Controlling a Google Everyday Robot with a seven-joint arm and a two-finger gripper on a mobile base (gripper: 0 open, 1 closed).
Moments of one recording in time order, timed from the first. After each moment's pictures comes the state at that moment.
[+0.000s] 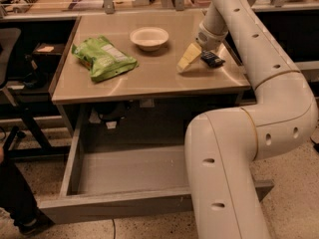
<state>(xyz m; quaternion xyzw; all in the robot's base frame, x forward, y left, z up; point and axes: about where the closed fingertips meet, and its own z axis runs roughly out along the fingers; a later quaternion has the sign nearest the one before) 0.792 -0.158 0.798 -0.34 0.93 0.06 0.15</state>
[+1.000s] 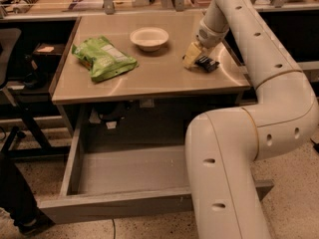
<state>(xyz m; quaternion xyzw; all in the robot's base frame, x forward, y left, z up) 0.792 -0.158 0.798 -0.34 0.93 0.06 0.15</state>
